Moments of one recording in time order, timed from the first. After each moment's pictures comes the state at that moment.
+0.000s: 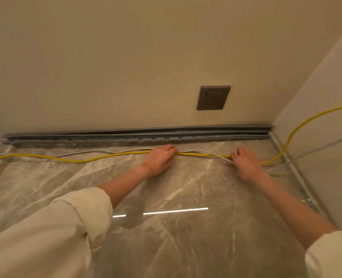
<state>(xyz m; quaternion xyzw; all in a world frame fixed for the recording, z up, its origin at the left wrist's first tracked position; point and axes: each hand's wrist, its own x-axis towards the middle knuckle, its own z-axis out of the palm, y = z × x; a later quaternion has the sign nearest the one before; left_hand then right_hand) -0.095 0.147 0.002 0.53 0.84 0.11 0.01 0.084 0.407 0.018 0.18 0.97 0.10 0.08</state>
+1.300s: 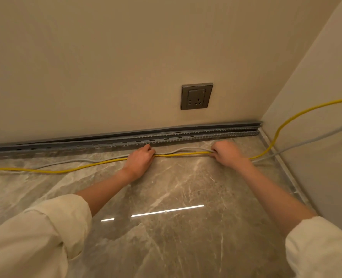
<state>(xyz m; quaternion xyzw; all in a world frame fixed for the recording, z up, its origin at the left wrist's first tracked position) -0.114 0.148 -0.015 0.47 0.88 0.08 0.00 0.039 0.419 0.030 0.16 0.98 0.00 0.08</state>
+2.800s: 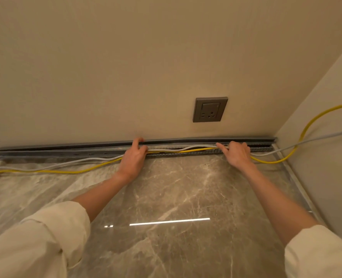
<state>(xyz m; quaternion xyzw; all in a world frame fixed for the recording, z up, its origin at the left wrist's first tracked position) -0.150 0.126 0.004 0.35 0.91 0.22 -0.05 -0.002 0.433 0.033 0.35 0.93 -0.12 0.00</state>
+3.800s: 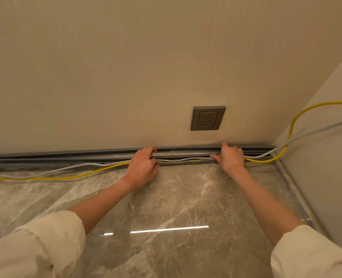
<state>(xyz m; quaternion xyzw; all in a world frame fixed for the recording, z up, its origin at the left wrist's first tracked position) -0.139 0.153 0.010 0.47 0.87 0.07 -0.11 -0.025 0.434 0.027 0.31 0.95 0.00 0.00</state>
